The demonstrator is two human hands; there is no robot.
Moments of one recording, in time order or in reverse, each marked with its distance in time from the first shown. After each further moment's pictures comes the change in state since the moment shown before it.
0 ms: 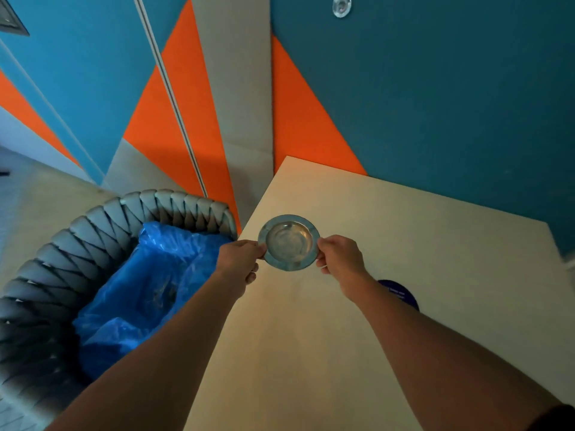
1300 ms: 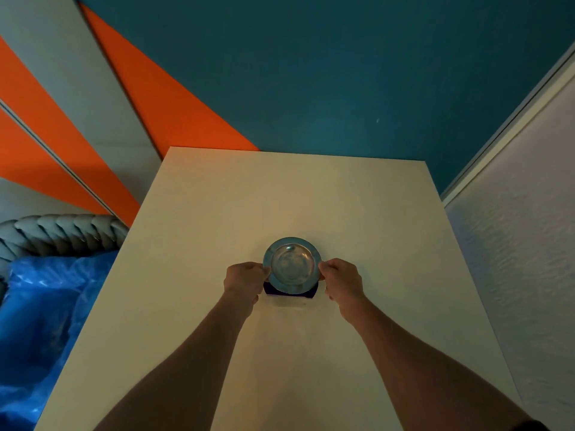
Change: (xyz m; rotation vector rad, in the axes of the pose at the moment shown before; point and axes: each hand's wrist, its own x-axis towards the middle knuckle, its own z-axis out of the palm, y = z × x) left_hand -0.037 -0.092 0.208 0.326 -0.176 -0.102; right_hand -0.010 0.147 -0.177 0.026 0.246 0.224
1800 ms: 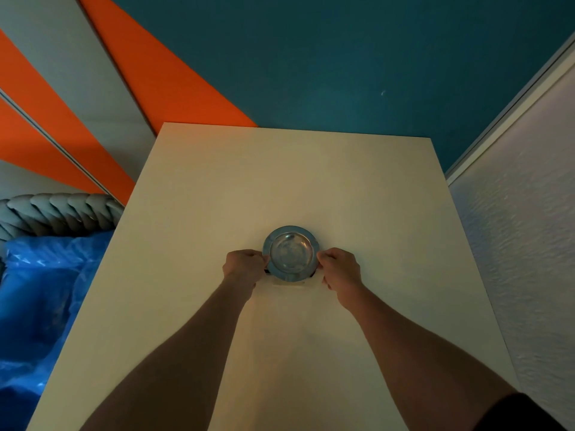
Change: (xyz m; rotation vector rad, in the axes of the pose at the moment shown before) left_hand 0.016 -0.022 0.004 0.087 0.050 -0.024; right_hand -0.001 0.021 0.006 -0.009 -0.005 0.066
